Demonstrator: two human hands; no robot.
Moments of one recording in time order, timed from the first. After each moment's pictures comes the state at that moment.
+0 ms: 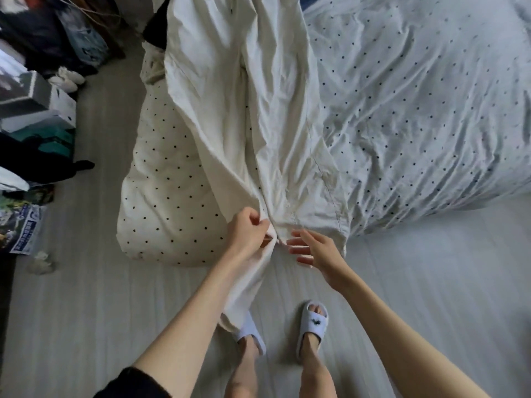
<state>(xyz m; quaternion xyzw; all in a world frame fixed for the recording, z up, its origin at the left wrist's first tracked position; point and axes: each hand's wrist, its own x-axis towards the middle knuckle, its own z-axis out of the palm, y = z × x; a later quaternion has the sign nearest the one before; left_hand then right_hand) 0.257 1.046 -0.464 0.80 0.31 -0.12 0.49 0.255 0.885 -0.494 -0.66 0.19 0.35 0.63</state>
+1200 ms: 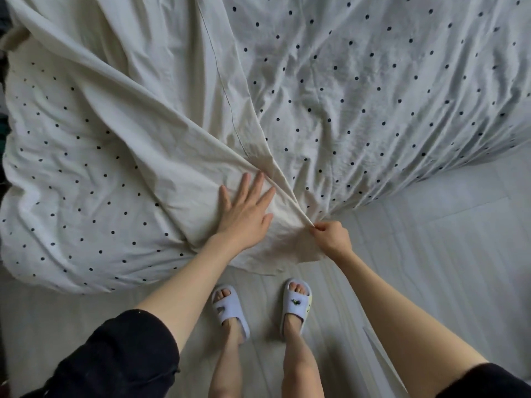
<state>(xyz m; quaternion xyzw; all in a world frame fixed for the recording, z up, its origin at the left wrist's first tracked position) 0.357 0.916 -0.613 0.95 -0.09 -0.29 0.05 0.340 0.724 -0.655 -0.82 0.22 0.39 0.36</state>
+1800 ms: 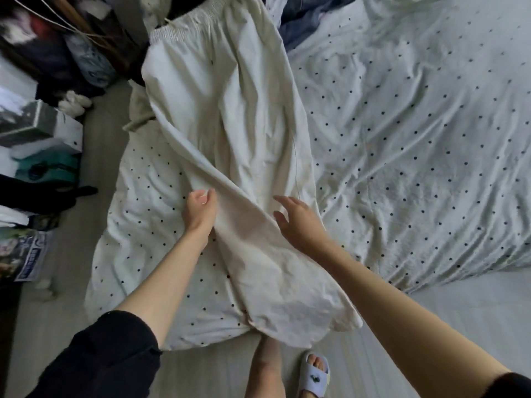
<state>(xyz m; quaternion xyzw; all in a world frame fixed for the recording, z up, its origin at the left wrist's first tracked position) 0.470 1.088 -0.501 0.74 0.49 0.01 0.47 0.490 0.893 -0.499 -0.90 -0.16 0.22 0.33</state>
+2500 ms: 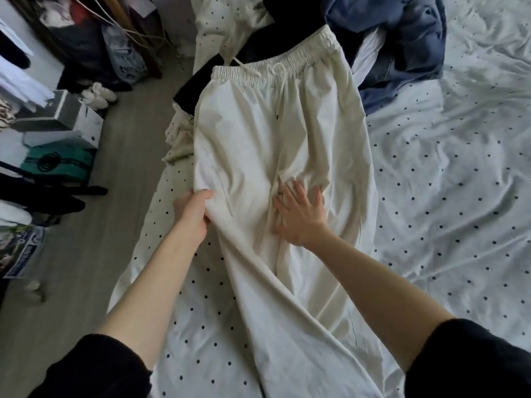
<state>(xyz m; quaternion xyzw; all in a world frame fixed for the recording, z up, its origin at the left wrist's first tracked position) 0.590 1.241 -0.464 0.47 0.55 0.08 0.69 0.658 1.059 -0.512 -0.91 -0.33 0.21 -0.11</state>
